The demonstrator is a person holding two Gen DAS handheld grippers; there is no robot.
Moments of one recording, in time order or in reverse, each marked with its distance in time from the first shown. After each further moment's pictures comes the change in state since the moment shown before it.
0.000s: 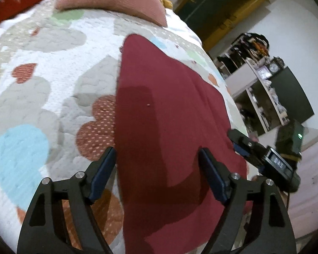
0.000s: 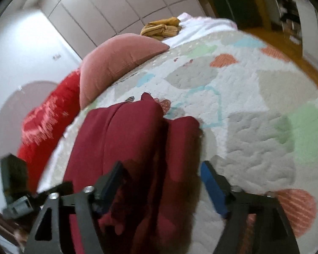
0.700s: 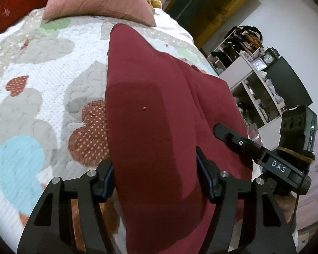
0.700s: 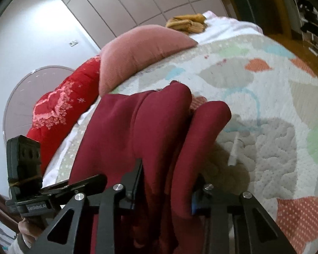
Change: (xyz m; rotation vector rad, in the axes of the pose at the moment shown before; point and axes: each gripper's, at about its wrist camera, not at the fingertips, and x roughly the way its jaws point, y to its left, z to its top) left arm -0.018 -0.013 -0.004 0.071 -0.017 0.006; right arm 0.007 0.054 -0.004 -0.137 0.016 0.057
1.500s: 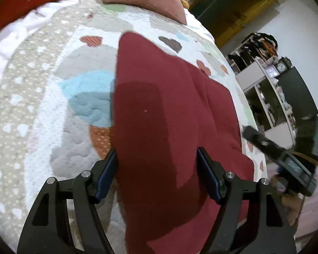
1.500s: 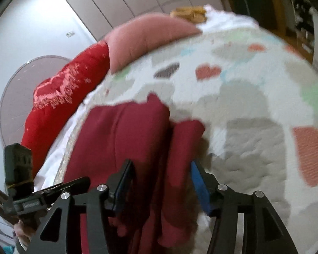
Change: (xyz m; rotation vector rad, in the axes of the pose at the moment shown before) left arm -0.081 0.050 -0.066 -0.116 0.013 0.095; right arm -0.033 0.066 -0.066 -0.013 0.029 -0.070
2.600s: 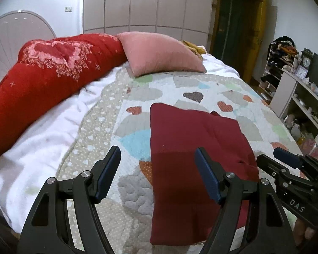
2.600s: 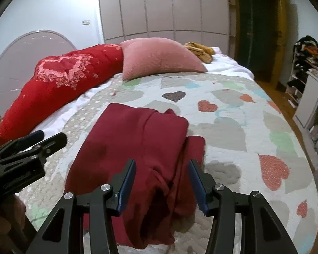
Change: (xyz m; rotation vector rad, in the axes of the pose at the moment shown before) left arm -0.074 -0.057 -0.037 0.202 -0.400 0.406; right arm -0.047 0.080 -0.039 -0.258 -0.130 -0.231
